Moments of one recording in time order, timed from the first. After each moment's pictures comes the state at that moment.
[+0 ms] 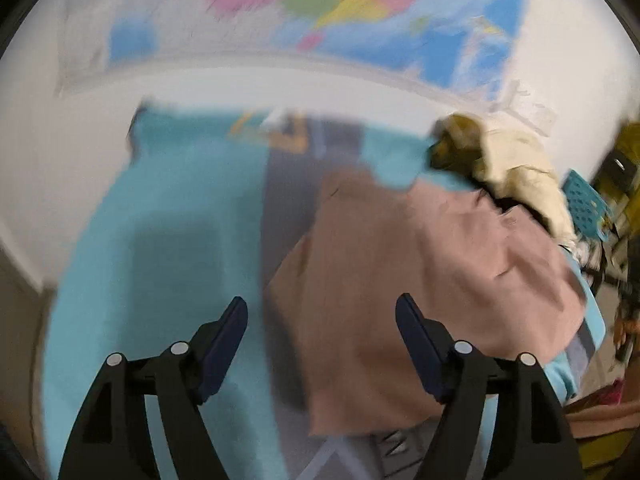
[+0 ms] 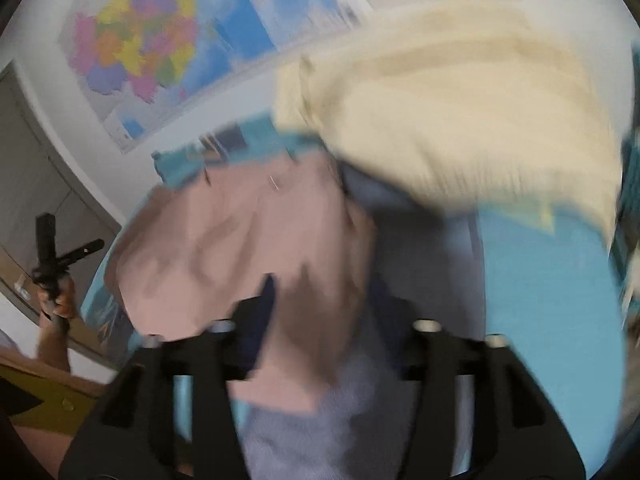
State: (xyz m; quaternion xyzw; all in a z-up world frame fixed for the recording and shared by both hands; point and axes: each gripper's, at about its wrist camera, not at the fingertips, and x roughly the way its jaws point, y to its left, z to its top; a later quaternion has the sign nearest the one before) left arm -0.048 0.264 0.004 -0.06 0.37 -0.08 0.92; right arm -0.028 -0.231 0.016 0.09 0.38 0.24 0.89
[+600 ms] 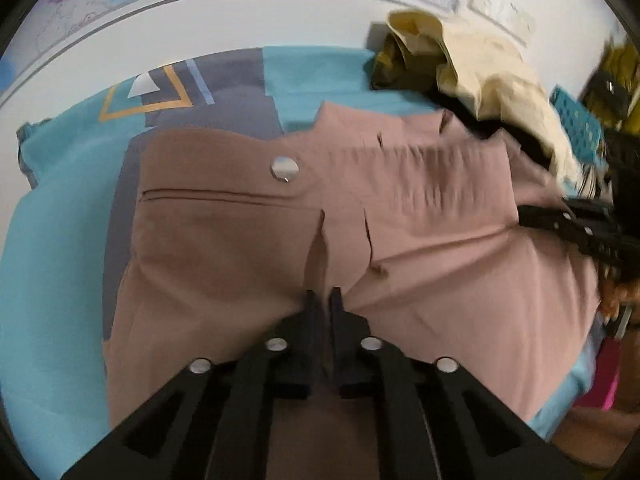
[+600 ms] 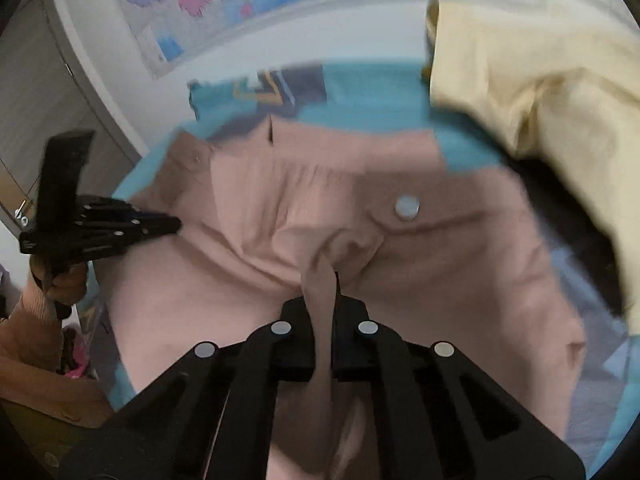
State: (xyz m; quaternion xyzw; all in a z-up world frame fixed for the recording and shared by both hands) left arm 0.049 0.175 -0.052 -0.01 0.48 -0.15 0.87; right arm 0.041 -0.075 -0.021 -0.01 0.42 0.32 0.85
